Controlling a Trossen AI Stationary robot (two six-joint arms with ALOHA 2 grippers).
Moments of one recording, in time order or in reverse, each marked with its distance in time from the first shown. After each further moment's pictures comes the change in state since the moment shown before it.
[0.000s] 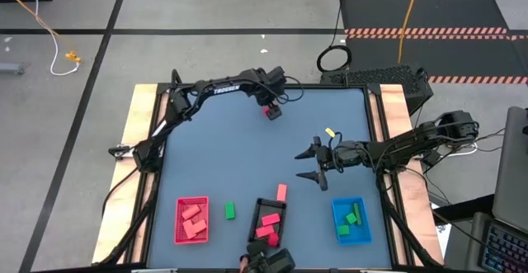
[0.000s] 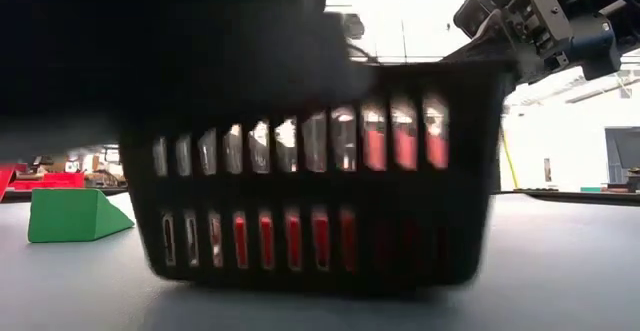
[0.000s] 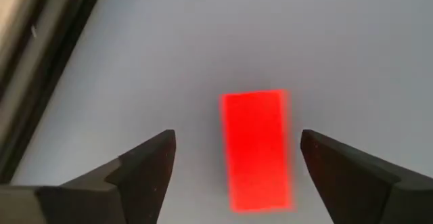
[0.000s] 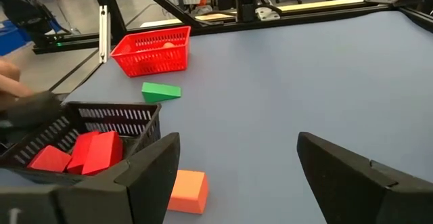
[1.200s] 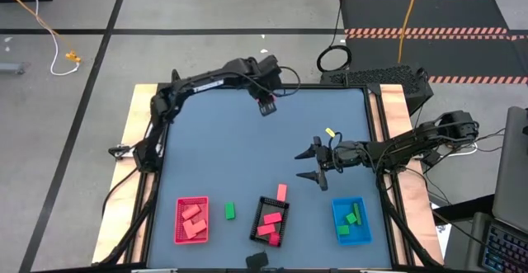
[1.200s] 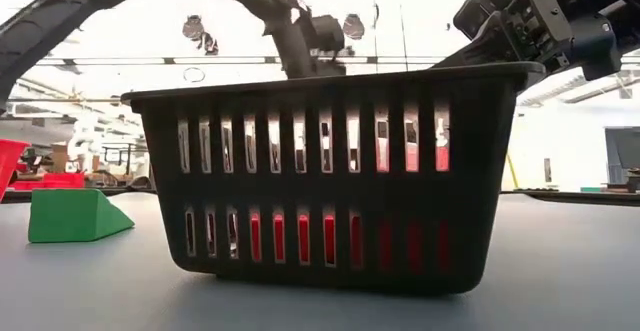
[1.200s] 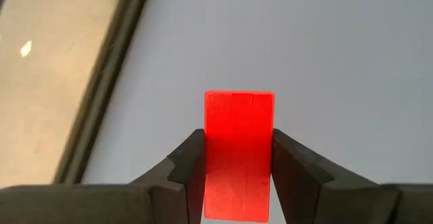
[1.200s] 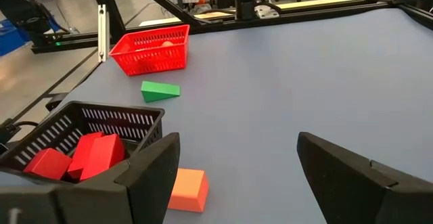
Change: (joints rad) left arm -0.043 -0.237 0.000 -0.136 0.014 0.112; right arm 0.000 0.000 0.000 -0.006 0.002 0.003
